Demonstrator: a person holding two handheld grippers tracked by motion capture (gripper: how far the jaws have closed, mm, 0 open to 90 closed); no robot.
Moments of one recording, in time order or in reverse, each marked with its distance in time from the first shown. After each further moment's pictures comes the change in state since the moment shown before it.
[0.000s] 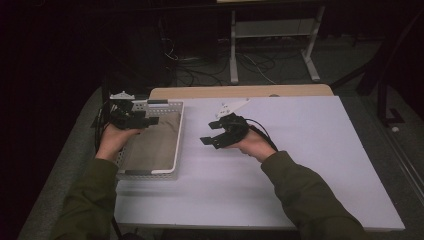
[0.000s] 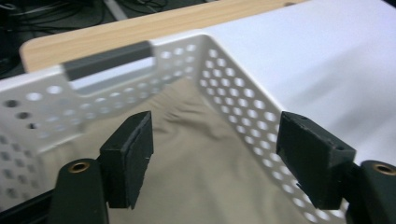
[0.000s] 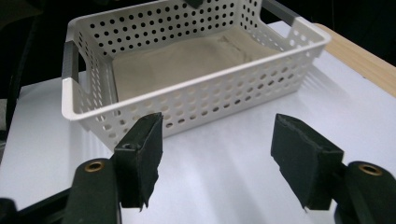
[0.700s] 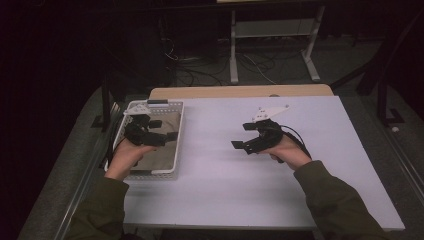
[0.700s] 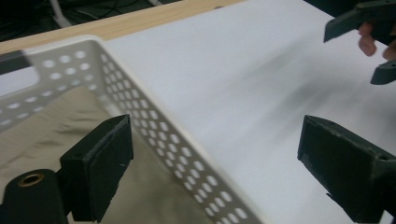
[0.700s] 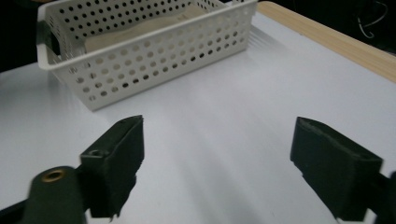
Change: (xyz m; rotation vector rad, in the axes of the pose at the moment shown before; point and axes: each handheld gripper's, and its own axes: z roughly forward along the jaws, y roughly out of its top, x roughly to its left) left arm -0.074 -0.014 -0.001 -0.044 -0.137 0.079; right arm -0.024 -0.058 -0.063 -0.018 -0.091 0.085
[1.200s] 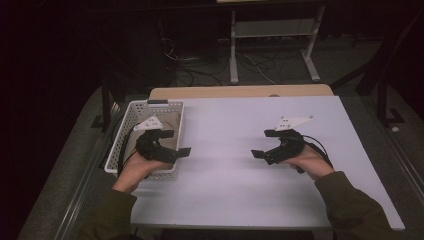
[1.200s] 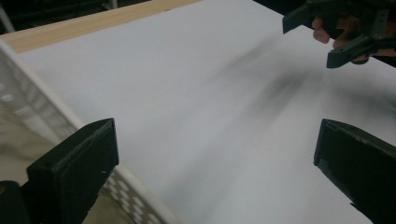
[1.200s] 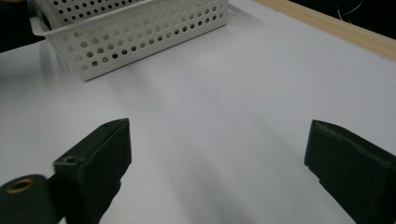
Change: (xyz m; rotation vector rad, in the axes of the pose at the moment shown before) left arm -0.043 -0.019 0.009 -0.039 -0.123 0.067; right arm -0.007 -0.040 -0.041 -0.005 -0.043 0.036
